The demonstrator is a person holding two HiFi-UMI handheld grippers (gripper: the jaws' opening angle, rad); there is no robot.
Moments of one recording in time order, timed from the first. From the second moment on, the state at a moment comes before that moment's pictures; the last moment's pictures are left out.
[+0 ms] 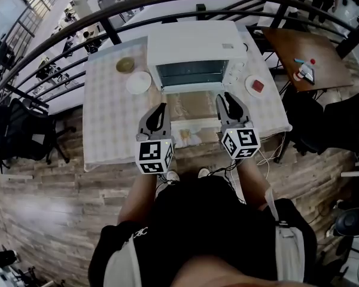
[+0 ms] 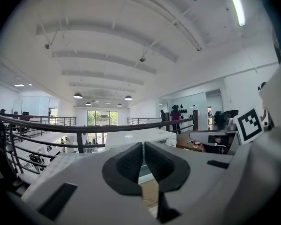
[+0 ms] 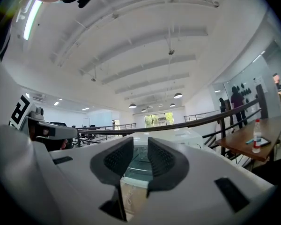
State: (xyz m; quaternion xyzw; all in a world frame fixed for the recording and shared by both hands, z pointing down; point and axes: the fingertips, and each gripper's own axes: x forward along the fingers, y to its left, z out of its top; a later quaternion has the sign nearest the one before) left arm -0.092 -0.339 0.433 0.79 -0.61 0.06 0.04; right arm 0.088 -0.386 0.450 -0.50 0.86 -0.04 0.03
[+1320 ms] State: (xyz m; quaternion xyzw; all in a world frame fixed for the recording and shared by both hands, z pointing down) left arm -0.103 -0.353 0.463 0.79 -0.61 0.10 0.07; right arm 0.150 -0.366 0.741 -0.54 0.77 -0.25 -0.23
